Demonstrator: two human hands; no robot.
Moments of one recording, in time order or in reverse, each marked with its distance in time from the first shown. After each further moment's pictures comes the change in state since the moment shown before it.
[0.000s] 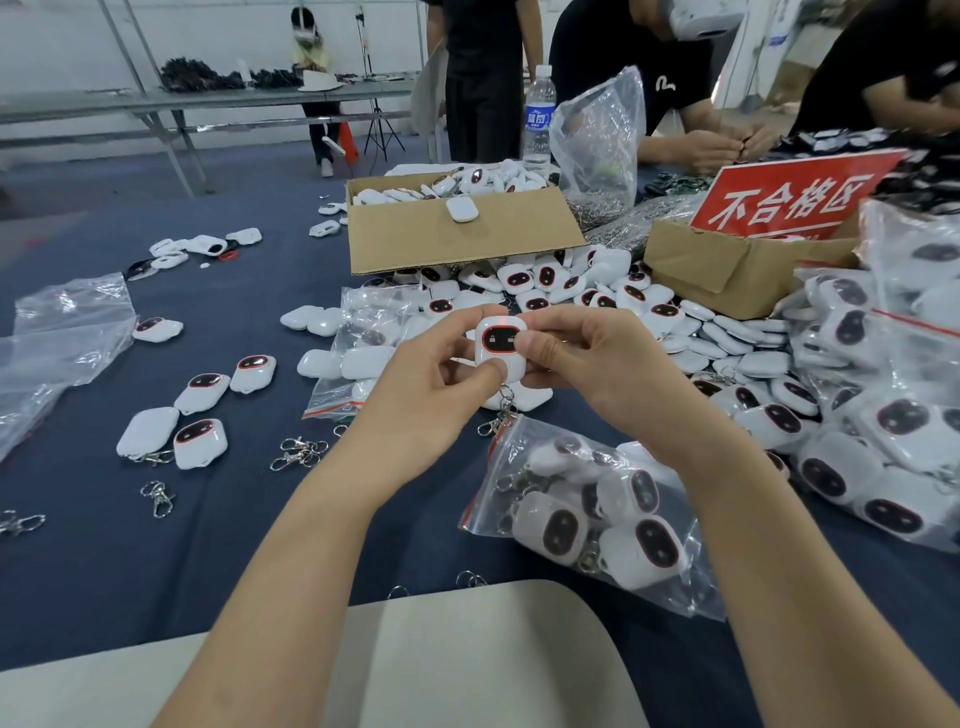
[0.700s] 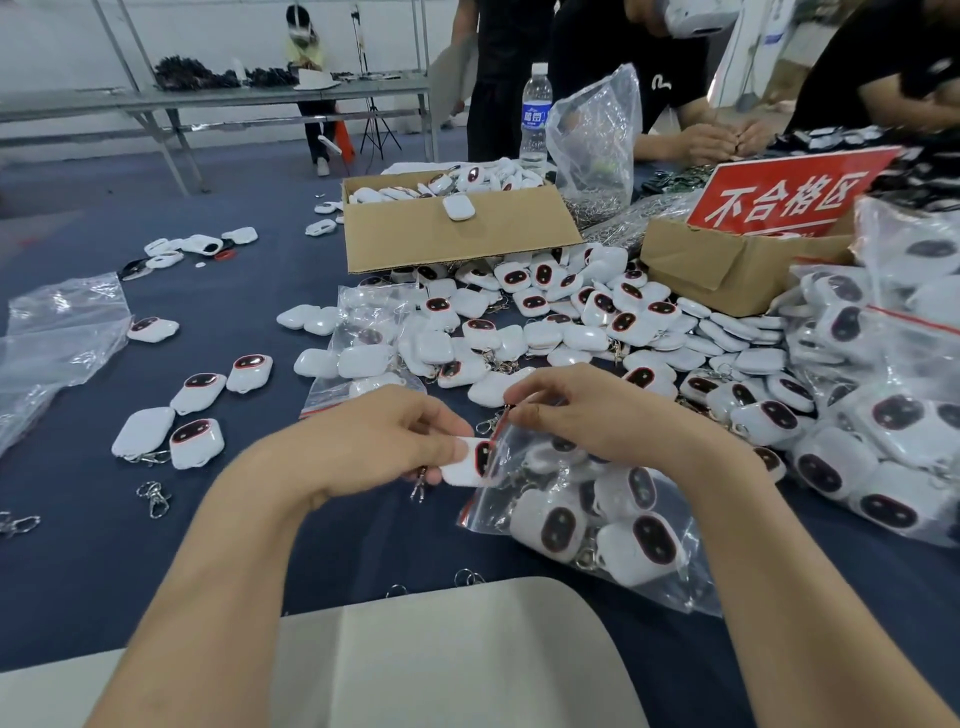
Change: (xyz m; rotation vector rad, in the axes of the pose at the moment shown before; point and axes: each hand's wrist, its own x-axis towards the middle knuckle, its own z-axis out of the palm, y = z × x) left_hand -0.007 -0.014 -0.038 0.318 -0.394 -0.378; right_hand -0.006 0.016 -0.004 -0.535 -0.279 0.344
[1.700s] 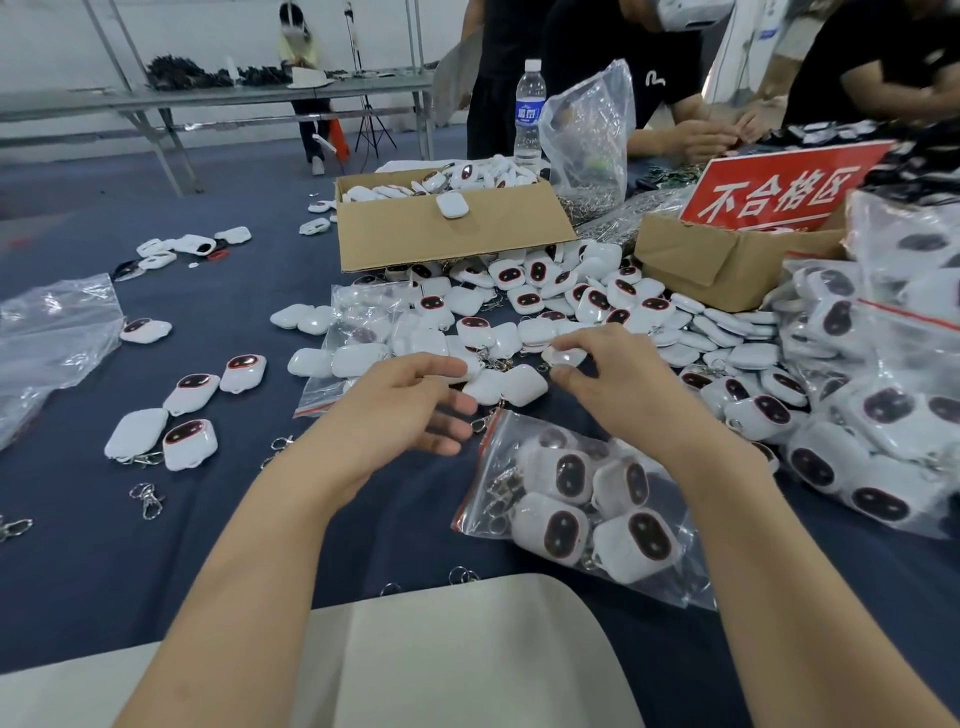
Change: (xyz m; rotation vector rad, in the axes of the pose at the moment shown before) left_hand 0.017 0.009 0.016 -0.516 0.256 0.000; right_hand -0.003 0.011 -0.011 -0.302 0.418 0.098
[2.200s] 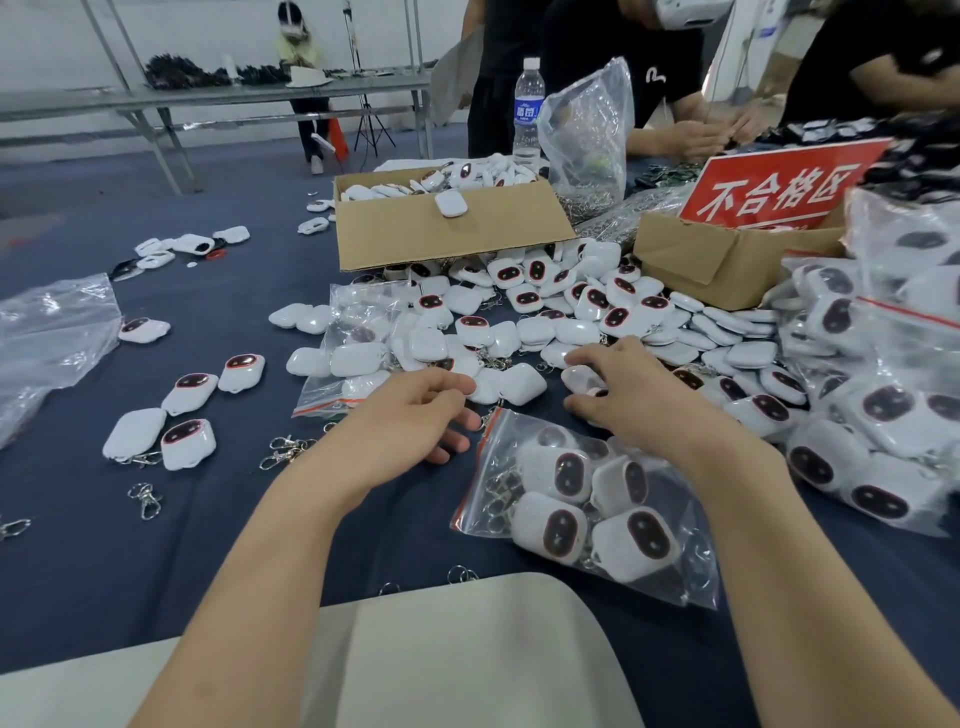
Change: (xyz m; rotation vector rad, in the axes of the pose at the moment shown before) left_hand 0.005 -0.011 0.005 0.193 -0.029 0.028; right_hand -0.002 0.012 -0.003 -0.048 -0.173 0.082
